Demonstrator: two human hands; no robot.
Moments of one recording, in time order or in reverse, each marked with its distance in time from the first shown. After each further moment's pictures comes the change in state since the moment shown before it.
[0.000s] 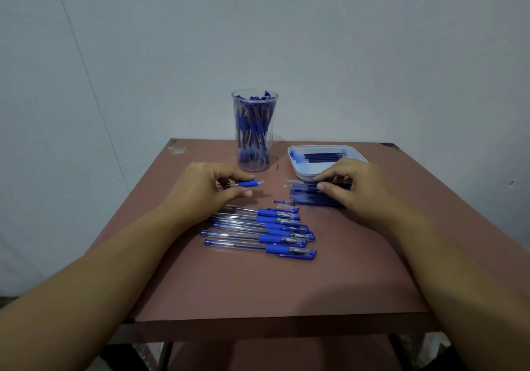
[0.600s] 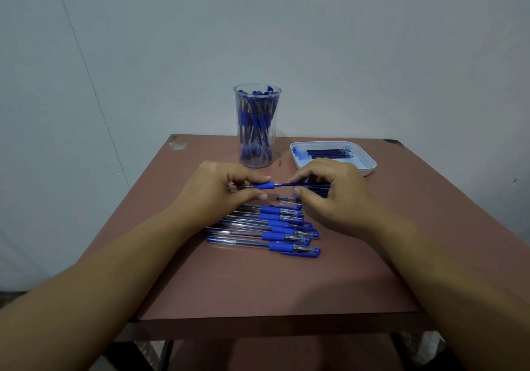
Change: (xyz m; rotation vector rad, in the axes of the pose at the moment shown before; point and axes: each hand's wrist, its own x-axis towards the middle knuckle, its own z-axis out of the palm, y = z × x) left_hand -0.002 0.014 0.008 -0.023 -0.017 0.081; right_hand -0.002 -0.045 0.020 0.039 -0.028 -0.129
